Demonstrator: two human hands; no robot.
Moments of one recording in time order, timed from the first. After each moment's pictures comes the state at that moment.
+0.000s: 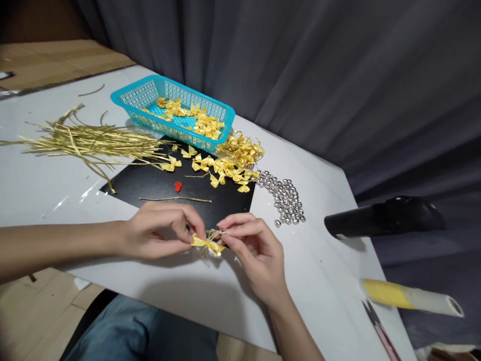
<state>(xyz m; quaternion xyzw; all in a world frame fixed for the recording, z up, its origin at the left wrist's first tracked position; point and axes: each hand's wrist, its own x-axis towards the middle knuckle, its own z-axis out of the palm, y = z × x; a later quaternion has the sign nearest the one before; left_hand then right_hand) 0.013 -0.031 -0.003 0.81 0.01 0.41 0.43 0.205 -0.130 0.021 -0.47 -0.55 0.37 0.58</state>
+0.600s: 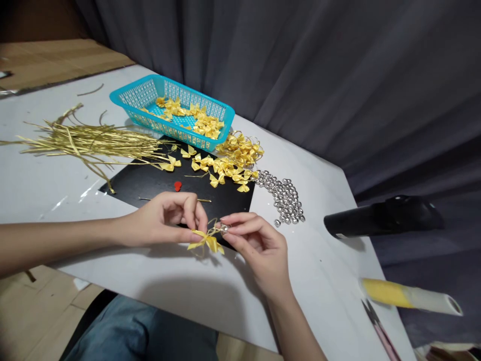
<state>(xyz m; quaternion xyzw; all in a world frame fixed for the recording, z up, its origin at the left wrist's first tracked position) 0.023 -0.030 0.005 0.55 0.10 0.27 0.78 0.212 -0.129 0.018 -0.50 -0.51 0.39 0.58</state>
